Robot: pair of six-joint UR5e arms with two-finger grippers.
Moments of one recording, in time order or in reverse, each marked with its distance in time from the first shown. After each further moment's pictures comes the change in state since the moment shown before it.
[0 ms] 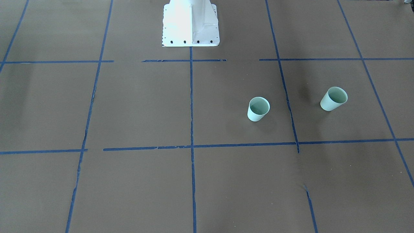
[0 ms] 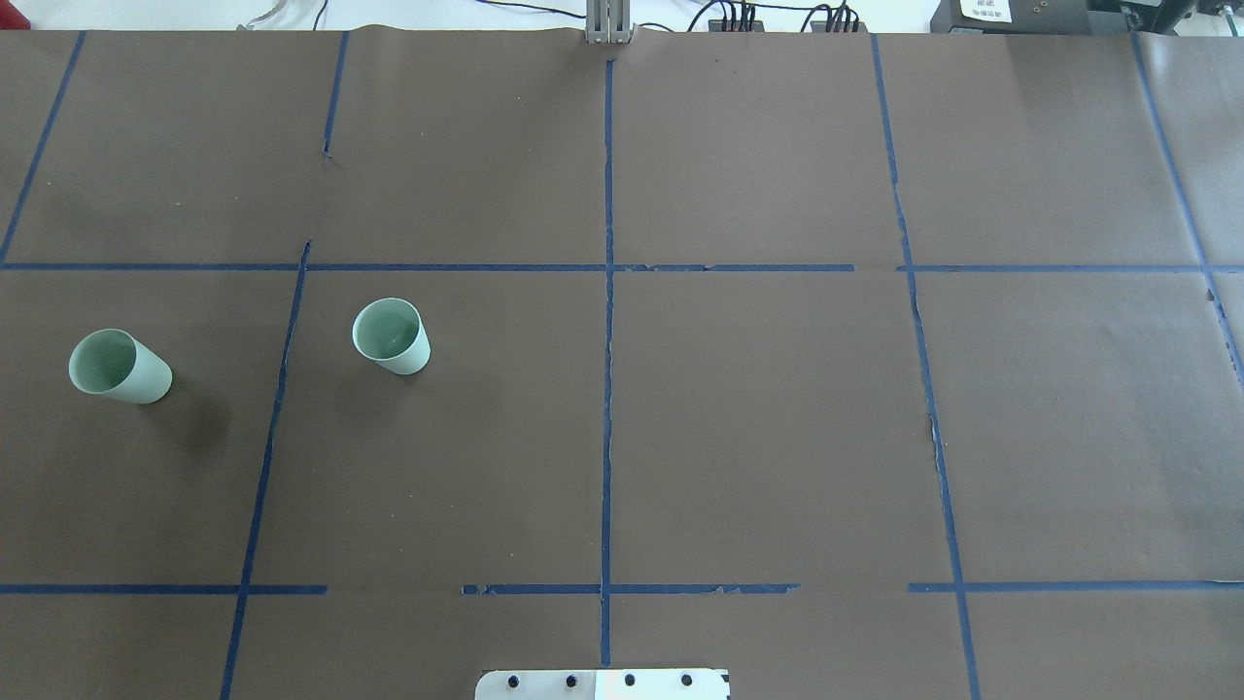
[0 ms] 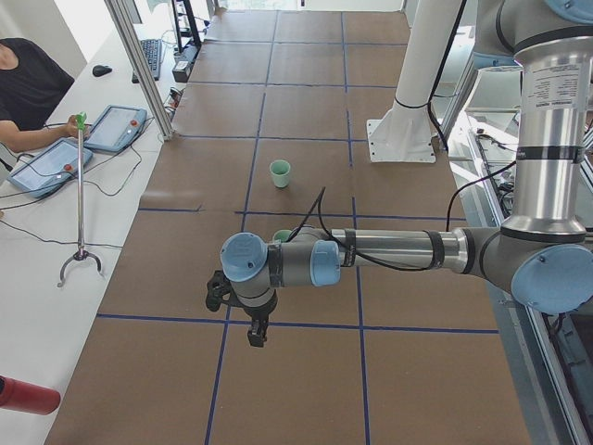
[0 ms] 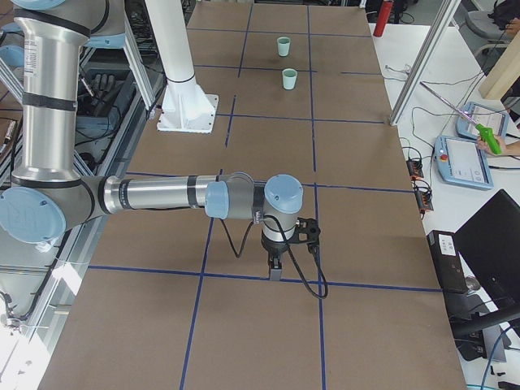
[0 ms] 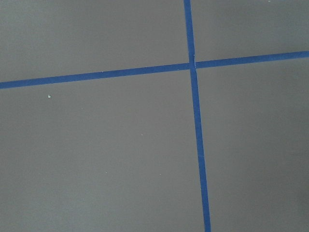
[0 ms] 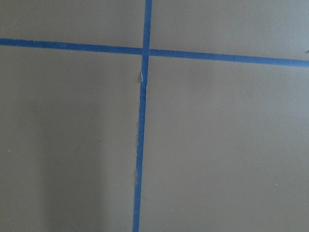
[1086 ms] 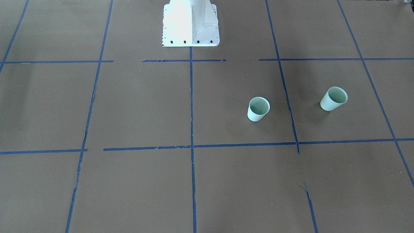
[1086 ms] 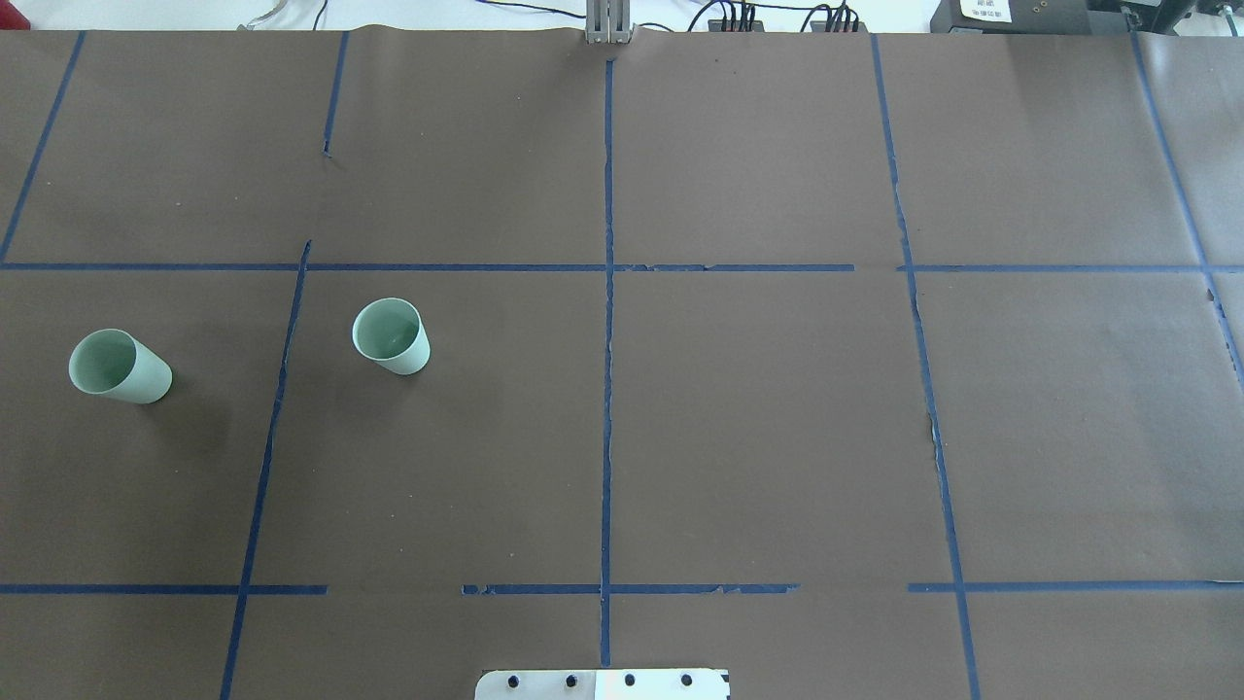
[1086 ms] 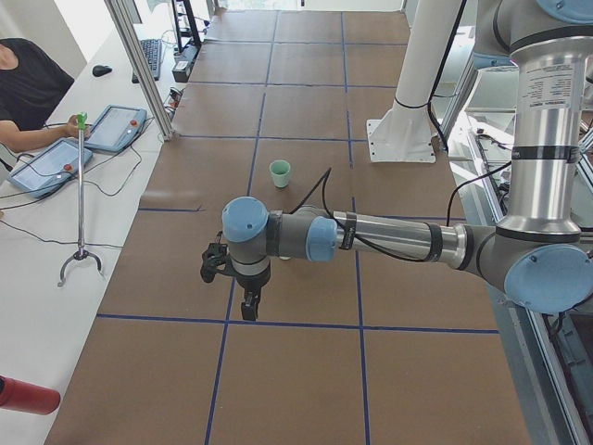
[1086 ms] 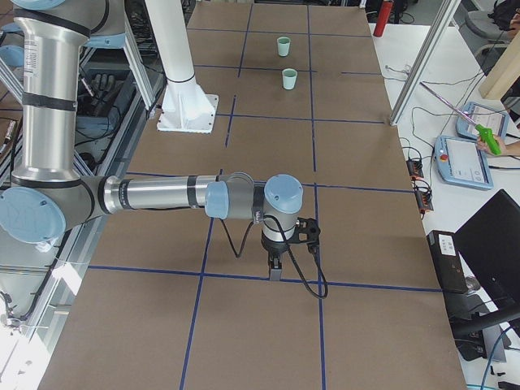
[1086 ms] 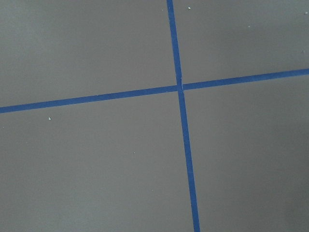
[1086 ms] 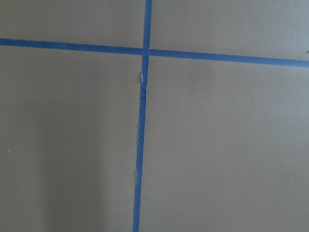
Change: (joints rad) left arm 0.084 0.003 -0.131 -0.054 0.062 -0.242; right arm 0.000 0.000 0.000 0.001 0.000 0.000
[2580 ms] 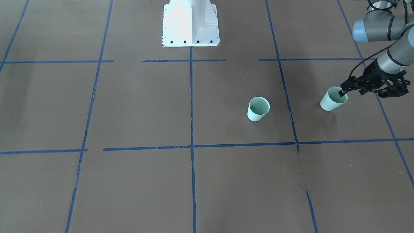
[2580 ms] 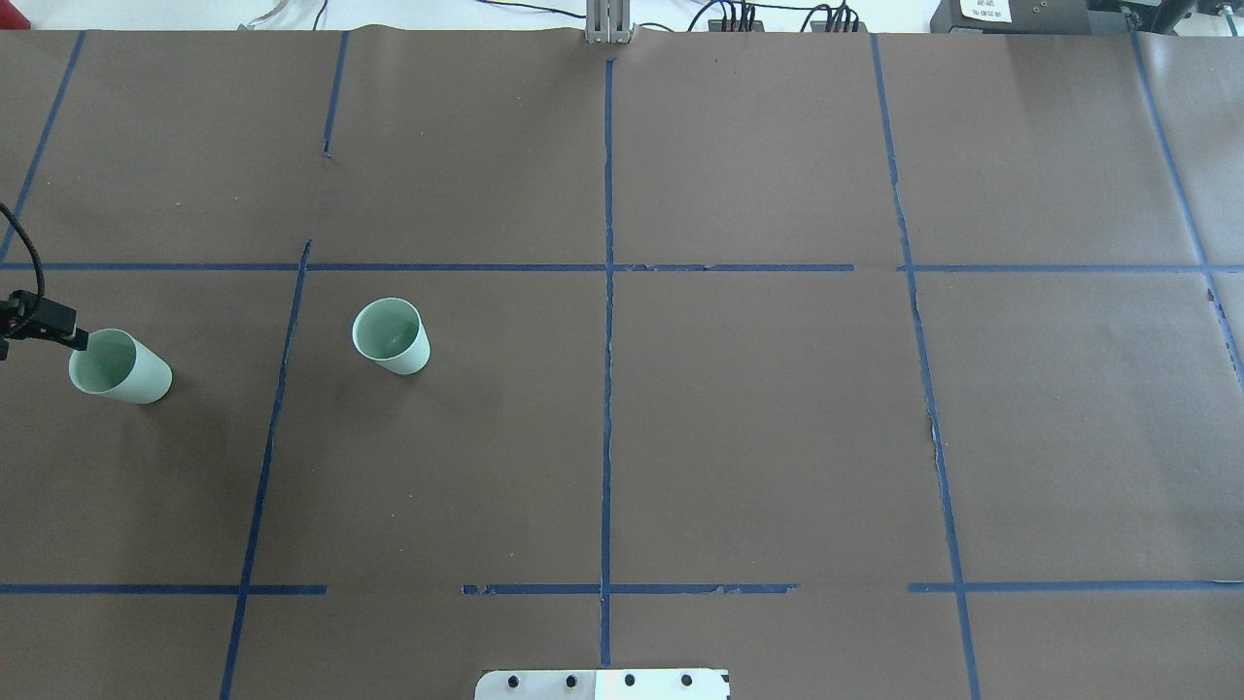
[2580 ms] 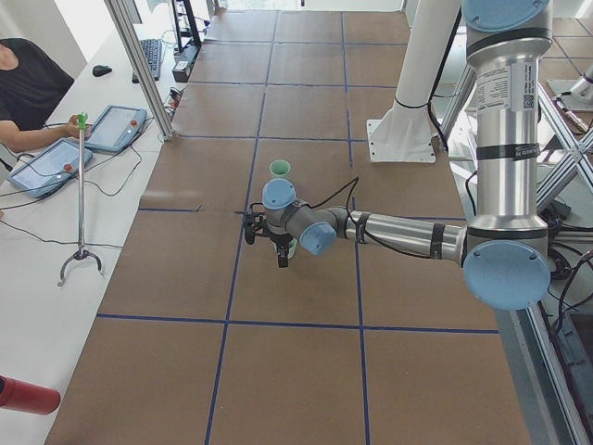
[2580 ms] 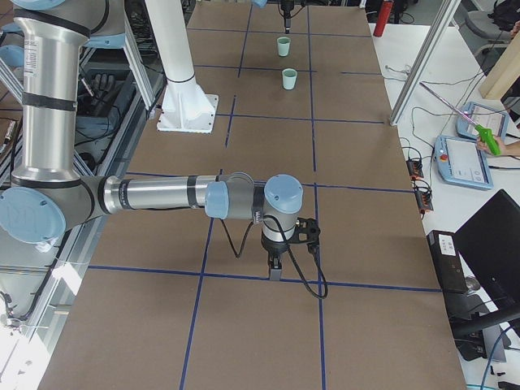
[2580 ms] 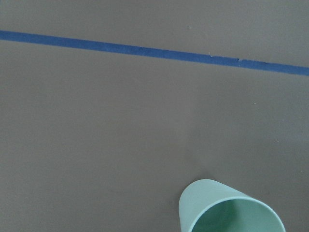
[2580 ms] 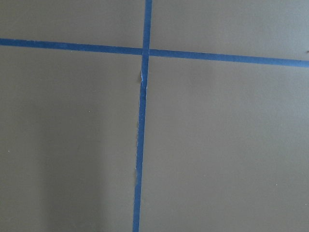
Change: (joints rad) left arm 0.481 0.054 0.027 -0.539 0.013 -0.776; right arm 0.000 0.000 0.000 0.000 0.000 0.000
